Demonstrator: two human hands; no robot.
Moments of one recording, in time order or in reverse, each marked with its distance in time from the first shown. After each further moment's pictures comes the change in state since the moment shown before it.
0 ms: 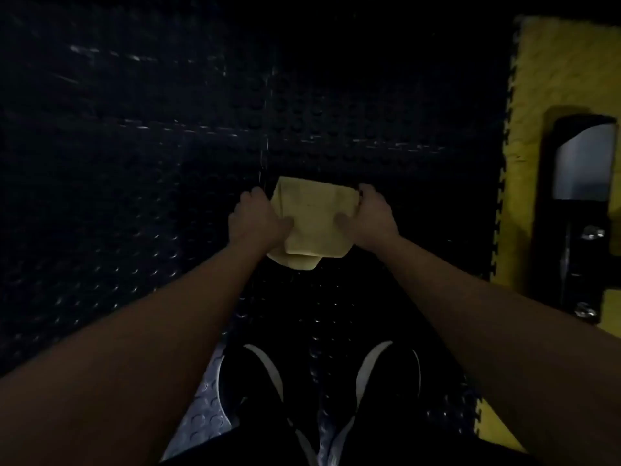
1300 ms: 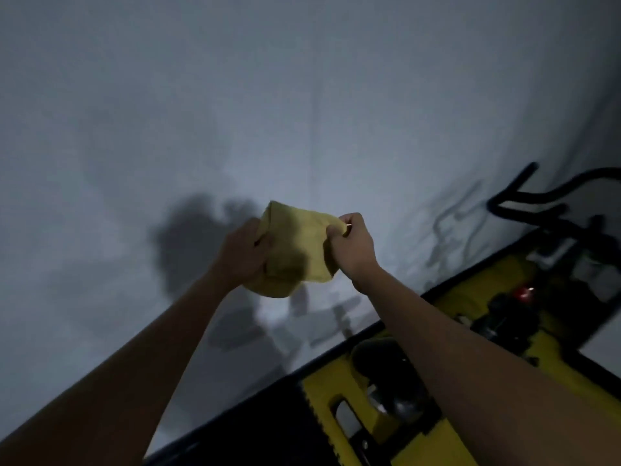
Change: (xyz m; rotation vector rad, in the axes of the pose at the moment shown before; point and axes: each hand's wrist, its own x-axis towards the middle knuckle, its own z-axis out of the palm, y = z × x) left_hand -0.665 0.459 -0.694 -0.179 0.386 1.239; right_hand -0.729 -0.322 -0.696 0.818 1.046 -0.400
